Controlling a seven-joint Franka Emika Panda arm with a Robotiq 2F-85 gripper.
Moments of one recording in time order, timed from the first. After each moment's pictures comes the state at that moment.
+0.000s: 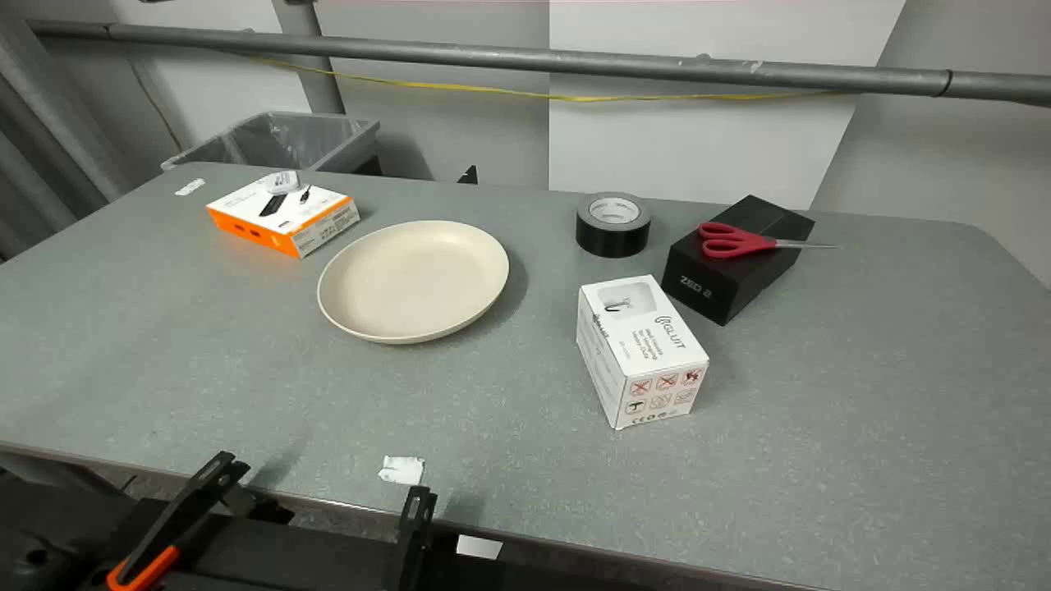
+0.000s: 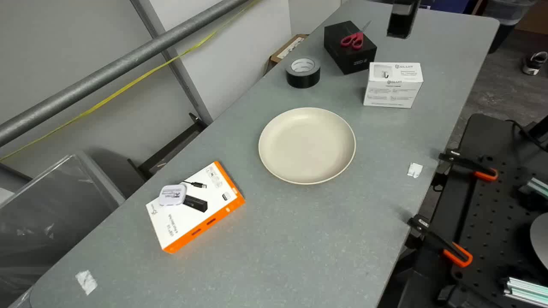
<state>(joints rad) 0.03 -0.59 -0.02 -2.52 -0.04 1.93 0.04</state>
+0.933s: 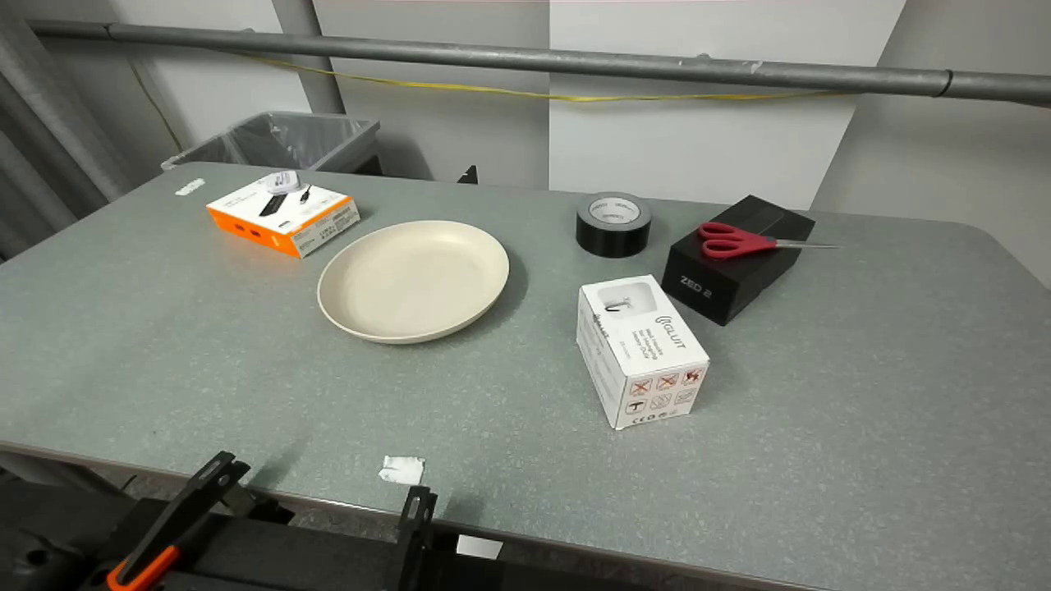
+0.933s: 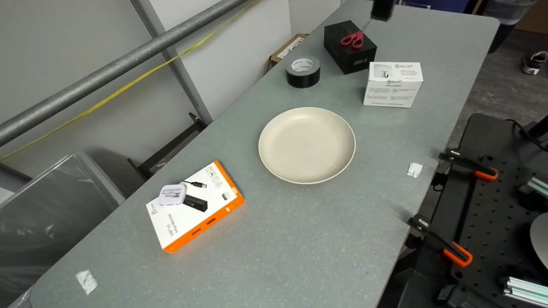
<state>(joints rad) -0.01 -0.54 -0.03 -2.49 -0.08 2.02 0.04</state>
